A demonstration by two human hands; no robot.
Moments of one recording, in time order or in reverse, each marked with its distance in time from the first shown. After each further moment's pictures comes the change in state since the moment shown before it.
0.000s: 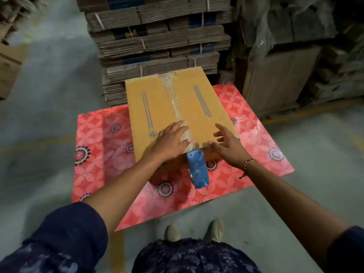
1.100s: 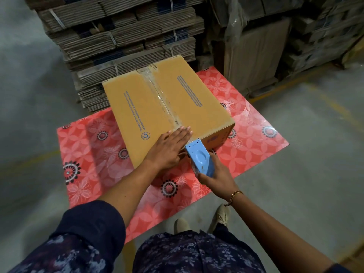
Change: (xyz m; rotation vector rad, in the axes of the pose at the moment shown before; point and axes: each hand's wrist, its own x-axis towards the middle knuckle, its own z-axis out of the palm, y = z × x) left_hand 0.009 -0.051 0.037 0.511 -0.125 0.452; right_hand -0.078 0.012 0.104 0.065 0.114 0.158
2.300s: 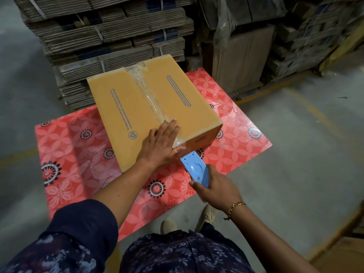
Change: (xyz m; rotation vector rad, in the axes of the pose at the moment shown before) left_hand 0.019 0.010 0.012 0.096 0.218 -0.129; right_hand -0.041 -0.031 -0.034 -0.413 -0.085 0.213
